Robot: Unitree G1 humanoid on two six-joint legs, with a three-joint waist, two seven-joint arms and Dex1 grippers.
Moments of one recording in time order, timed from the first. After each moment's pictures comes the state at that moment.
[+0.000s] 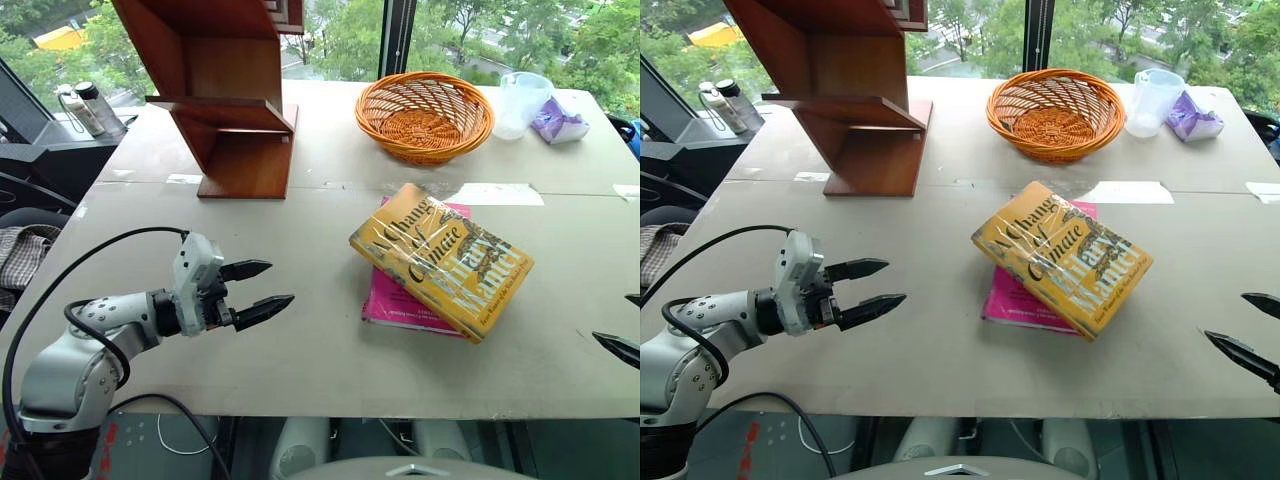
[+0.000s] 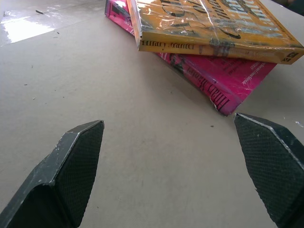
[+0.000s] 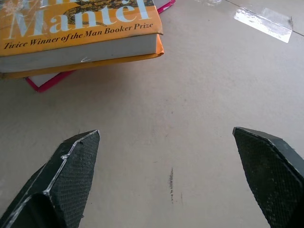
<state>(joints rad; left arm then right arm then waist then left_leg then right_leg) 0.04 0.80 0.27 -0.40 -0.67 0.62 -0.99 0.51 -0.85 -0.79 -0.24 0.56 0.35 1.15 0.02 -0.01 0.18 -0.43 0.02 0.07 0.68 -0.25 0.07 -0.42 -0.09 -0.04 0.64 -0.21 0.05</state>
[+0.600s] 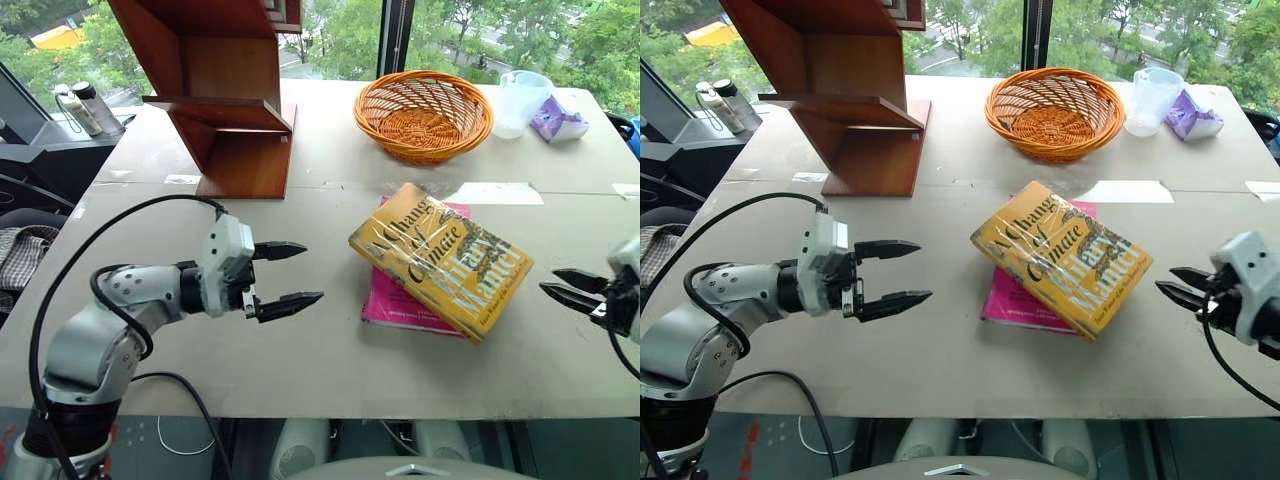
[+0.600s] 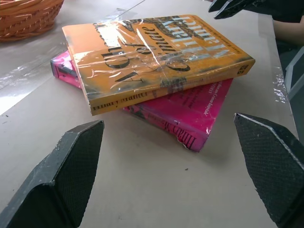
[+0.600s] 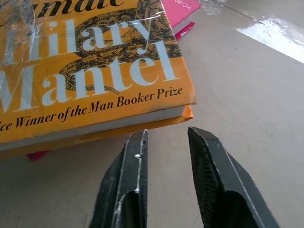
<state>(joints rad) -0.12 0.81 0.14 -0.46 -0.65 0.55 -1.04 0.22 -0.97 -0.47 -0.52 0.58 0.77 0.75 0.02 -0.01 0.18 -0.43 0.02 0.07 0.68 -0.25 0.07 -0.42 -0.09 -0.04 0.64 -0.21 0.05</state>
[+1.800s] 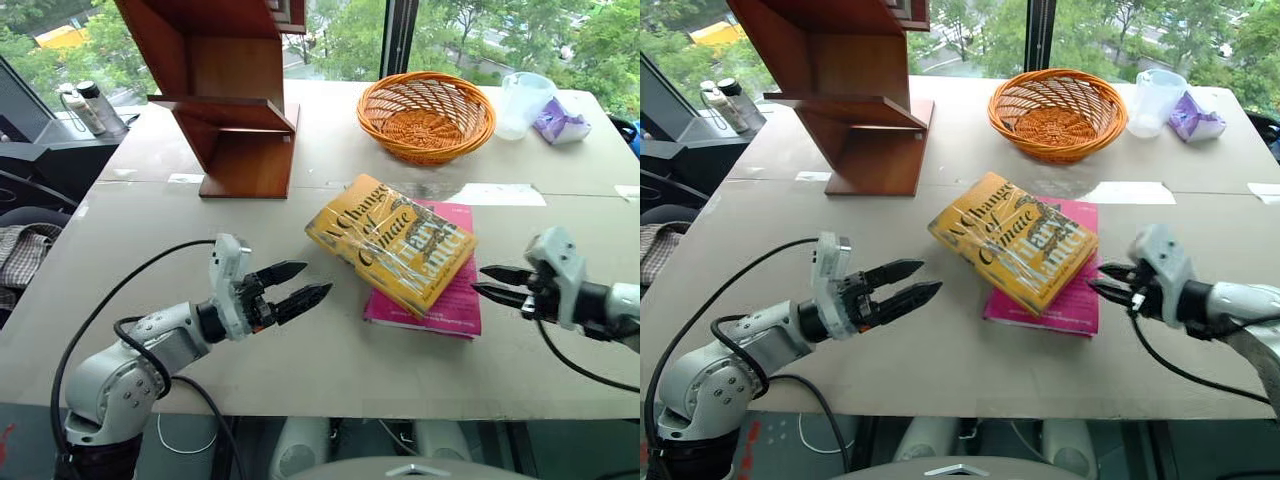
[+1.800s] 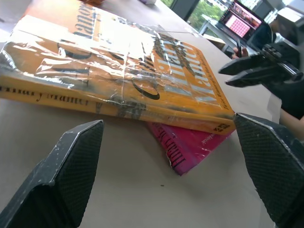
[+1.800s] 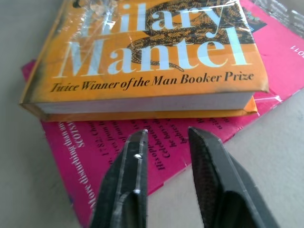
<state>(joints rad) 0.04 0.55 0.24 -0.51 -1.06 0.89 -0.55 0.13 -0.83 -0.39 -0.60 0.67 0.72 0.87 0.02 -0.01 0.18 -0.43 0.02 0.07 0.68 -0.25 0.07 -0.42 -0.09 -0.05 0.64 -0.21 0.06</state>
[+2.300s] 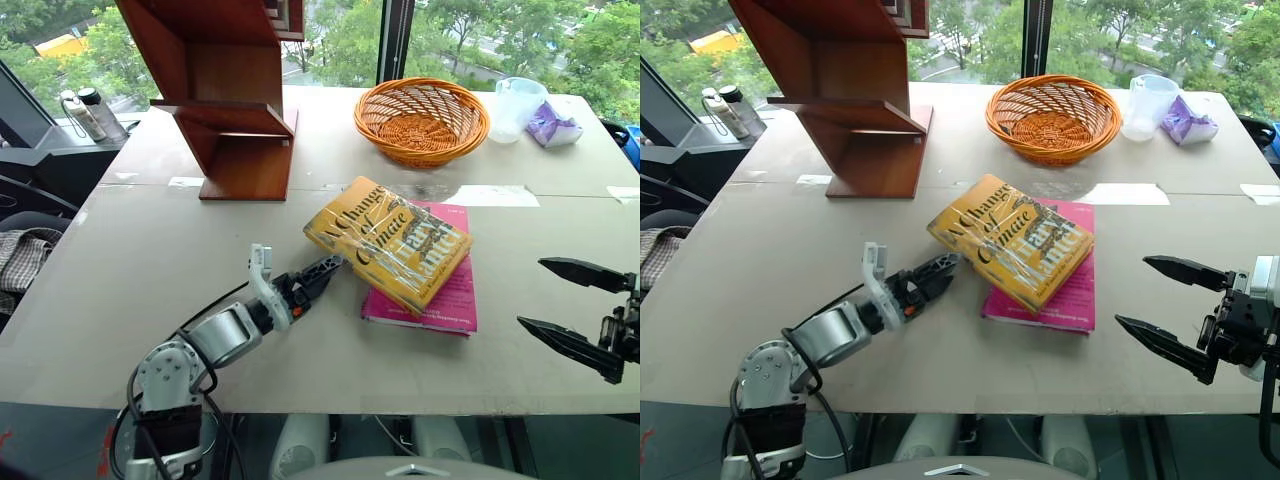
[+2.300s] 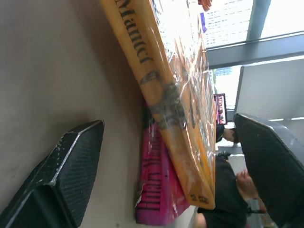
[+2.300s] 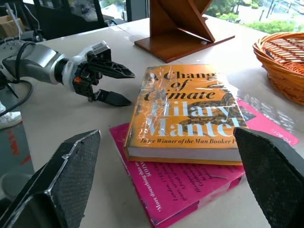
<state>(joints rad) -0.18 0.26 0.20 -0.11 -1.66 1.00 0.18 0.36 -0.77 -0.73 -0.72 0.91 0.56 1.03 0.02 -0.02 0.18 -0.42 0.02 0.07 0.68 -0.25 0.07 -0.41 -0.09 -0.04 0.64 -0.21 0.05</state>
